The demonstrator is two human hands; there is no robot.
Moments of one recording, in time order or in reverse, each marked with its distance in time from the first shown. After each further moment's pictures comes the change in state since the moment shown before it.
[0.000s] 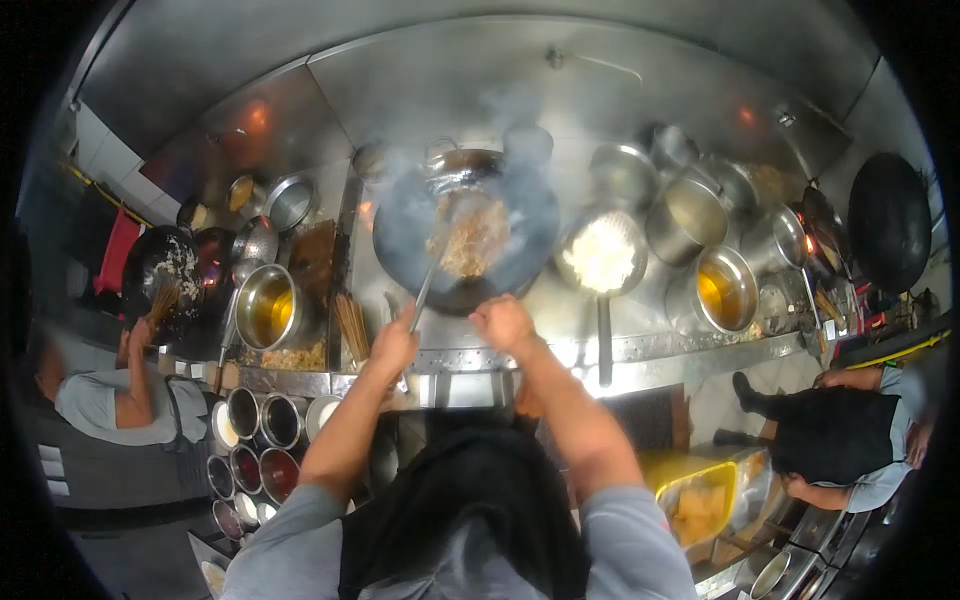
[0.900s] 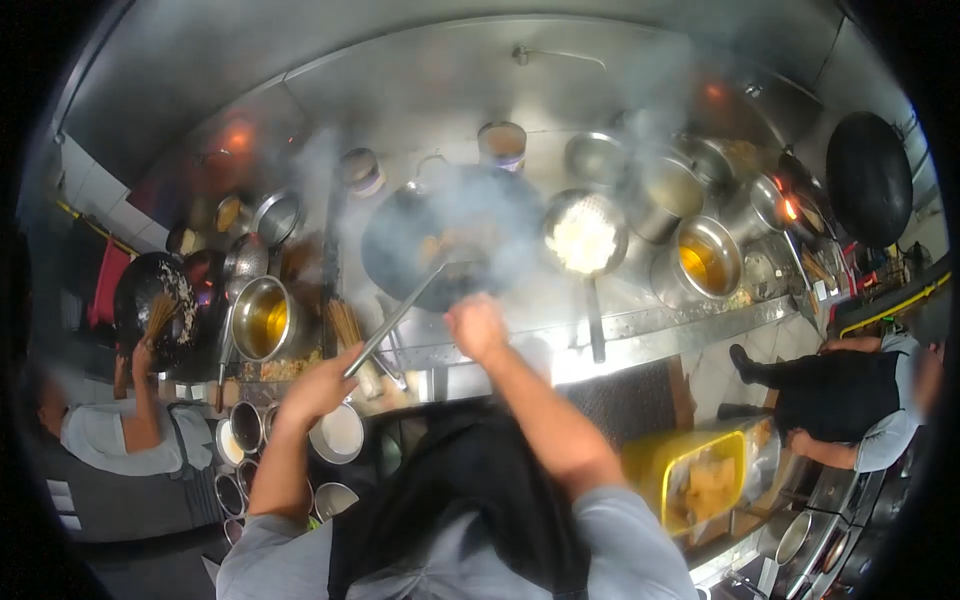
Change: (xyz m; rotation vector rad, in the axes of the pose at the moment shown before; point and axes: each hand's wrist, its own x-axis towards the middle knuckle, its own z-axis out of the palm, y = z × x) left_hand -0.108 -0.018 -0.143 0.093 -0.222 0.249; right_hand -0.029 -0.068 -0.006 -0.020 0.178 0.078
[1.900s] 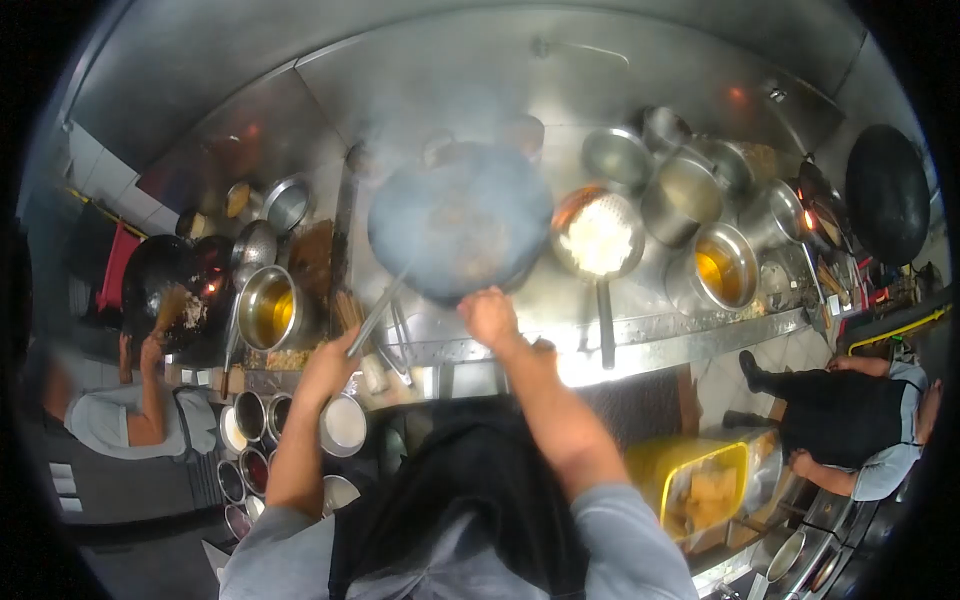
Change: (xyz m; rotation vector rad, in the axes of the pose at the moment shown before) left_hand 0.041 -0.024 0.027 -0.048 0.143 -0.117; right_hand 0.025 0.031 0.023 -0.037 -0.176 0.130
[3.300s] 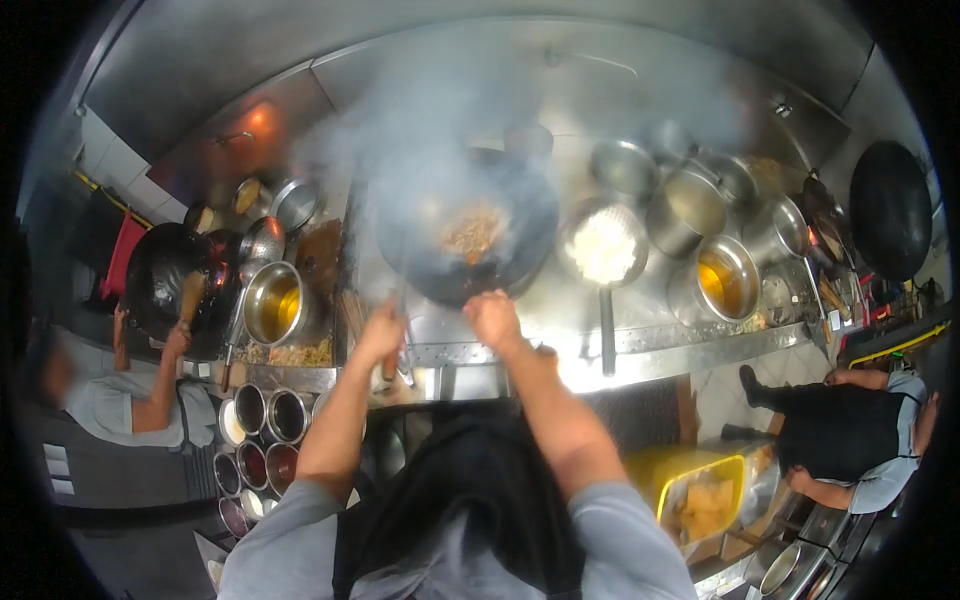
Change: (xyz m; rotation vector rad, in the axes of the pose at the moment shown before) left_hand 0.074 0.016 0.070 -0.483 0.007 -0.257; right_hand 0.004 0.017 0.022 0.110 0.158 -0.172
